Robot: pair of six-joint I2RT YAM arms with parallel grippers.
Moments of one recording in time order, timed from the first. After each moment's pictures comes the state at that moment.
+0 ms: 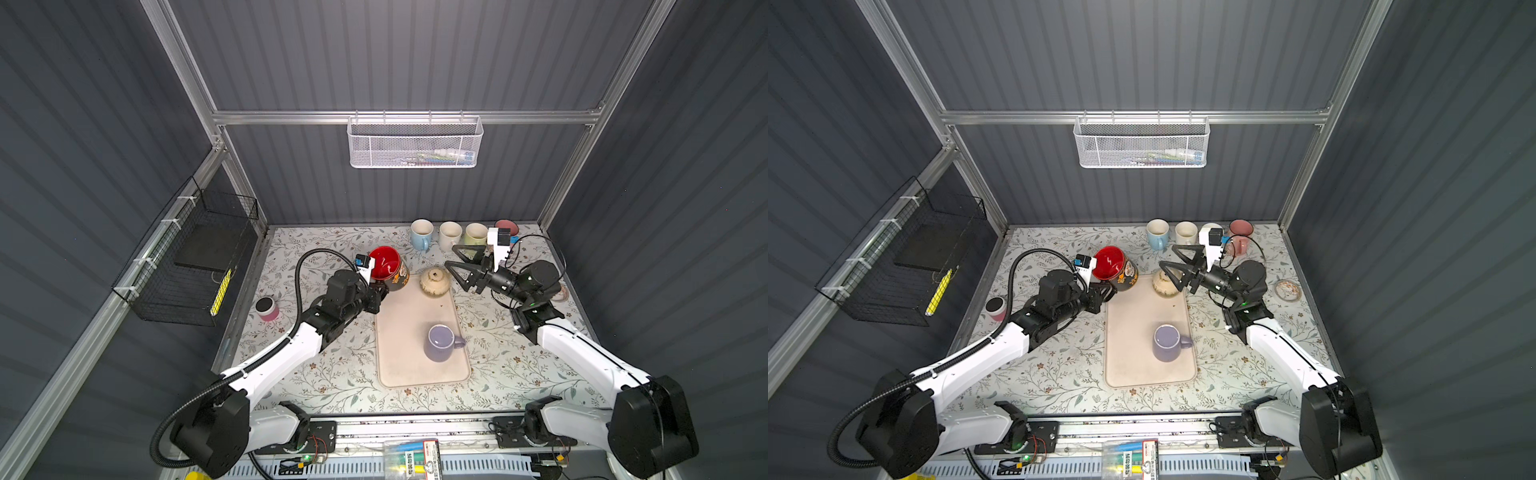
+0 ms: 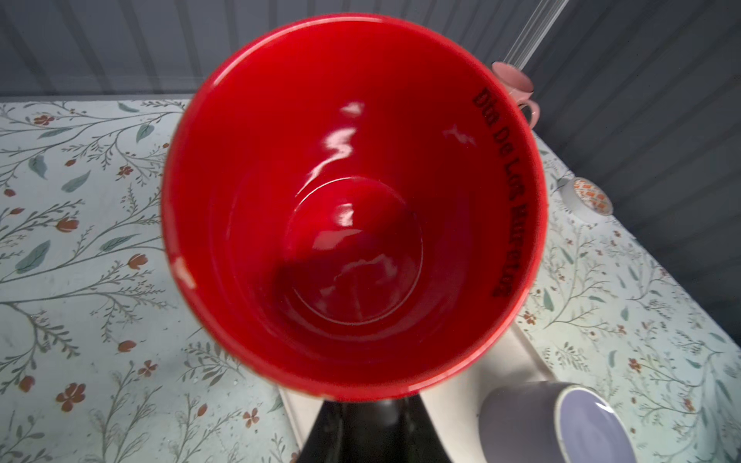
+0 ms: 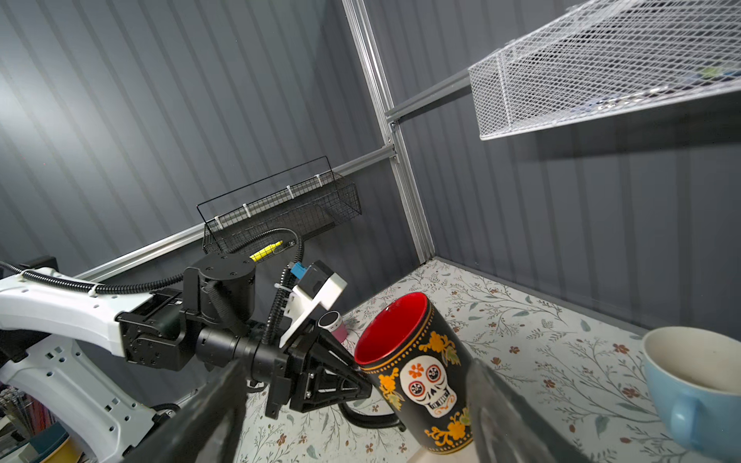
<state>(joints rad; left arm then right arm) -0.58 1.28 0.79 -0.01 0.07 -0.25 0.29 1.20 0.71 0.75 -0.81 0.51</state>
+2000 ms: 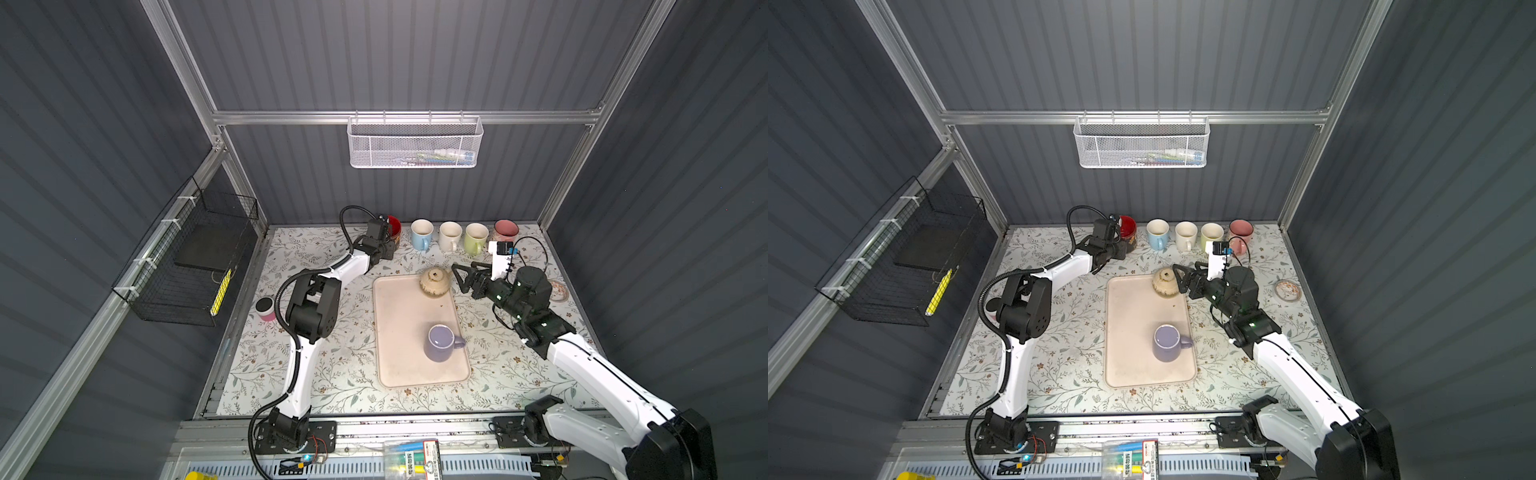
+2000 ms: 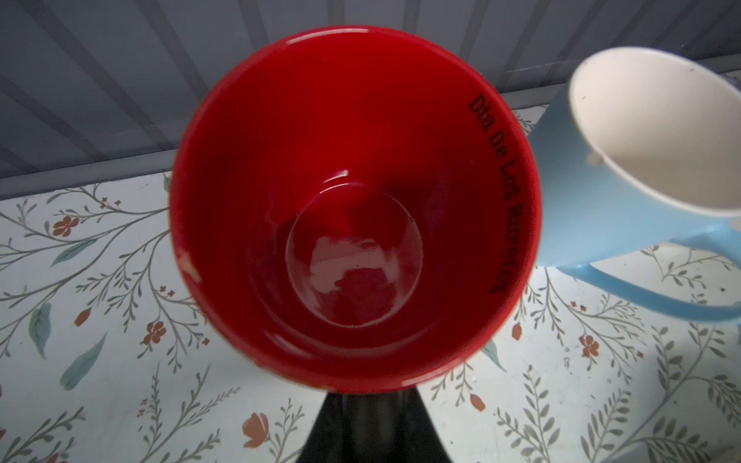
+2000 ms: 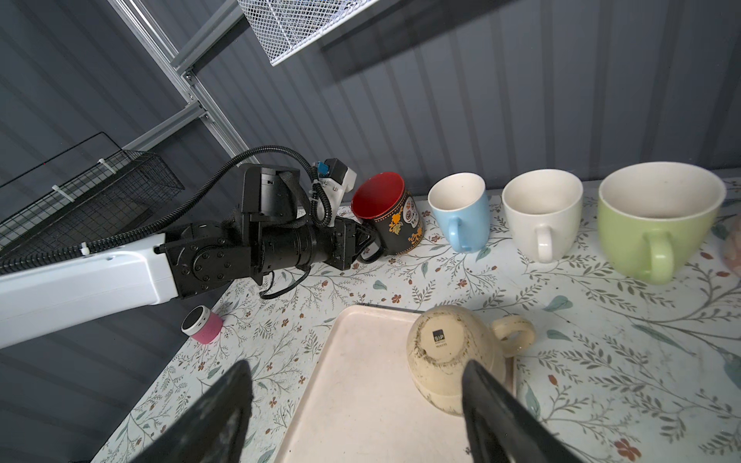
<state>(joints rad) -0.45 2.27 1.80 -0.19 -0.11 -0.12 0.37 1.04 0.70 0.17 -0.23 0.41</state>
